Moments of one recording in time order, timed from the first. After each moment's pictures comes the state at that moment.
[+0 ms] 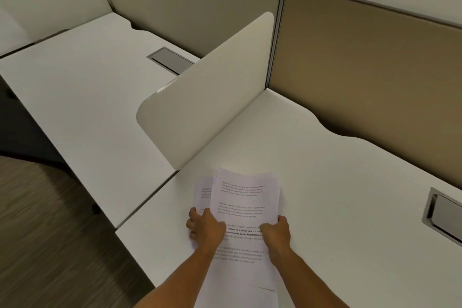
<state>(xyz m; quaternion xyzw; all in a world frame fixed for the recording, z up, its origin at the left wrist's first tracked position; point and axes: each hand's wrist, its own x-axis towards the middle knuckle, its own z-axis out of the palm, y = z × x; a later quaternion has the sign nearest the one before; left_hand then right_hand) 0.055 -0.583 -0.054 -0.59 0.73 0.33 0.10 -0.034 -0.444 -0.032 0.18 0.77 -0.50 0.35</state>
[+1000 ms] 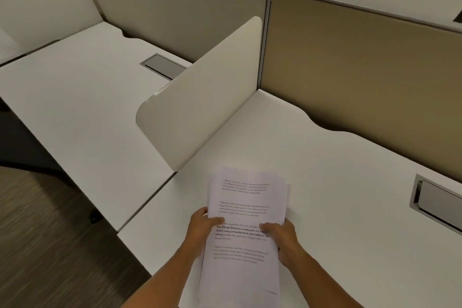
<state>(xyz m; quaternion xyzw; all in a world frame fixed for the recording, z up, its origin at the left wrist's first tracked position) 0.093 -0.607 -0.041 -0.47 0.53 0.70 0.01 -0.029 -0.408 -0.027 0.20 0.65 -0.60 0.42</state>
